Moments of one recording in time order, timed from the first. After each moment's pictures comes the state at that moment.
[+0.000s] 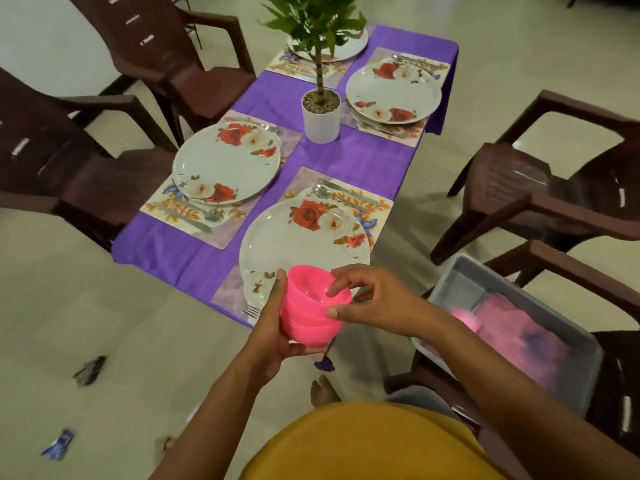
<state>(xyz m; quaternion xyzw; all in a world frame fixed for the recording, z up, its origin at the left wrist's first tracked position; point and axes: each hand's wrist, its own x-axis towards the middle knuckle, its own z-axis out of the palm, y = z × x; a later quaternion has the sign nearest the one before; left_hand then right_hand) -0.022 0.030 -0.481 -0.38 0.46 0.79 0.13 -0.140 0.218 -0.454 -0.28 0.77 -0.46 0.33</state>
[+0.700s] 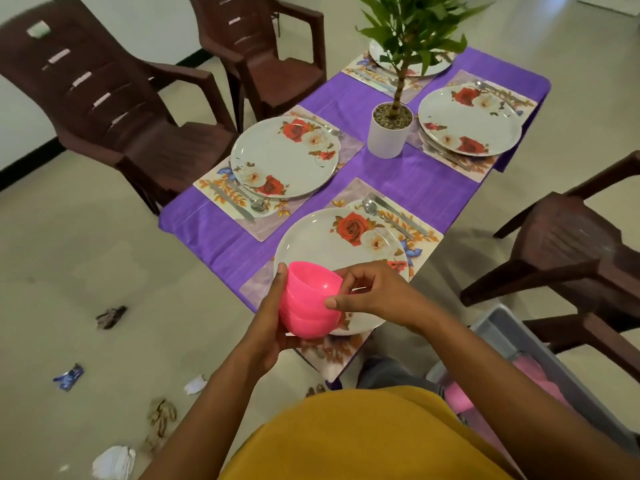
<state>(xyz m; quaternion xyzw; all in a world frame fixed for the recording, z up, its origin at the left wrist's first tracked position) -0.028 -0.008 -0.481 -0.45 0.44 0.78 0.03 -0.188 0.143 -0.461 -0.31 0.70 -0.48 0.43</state>
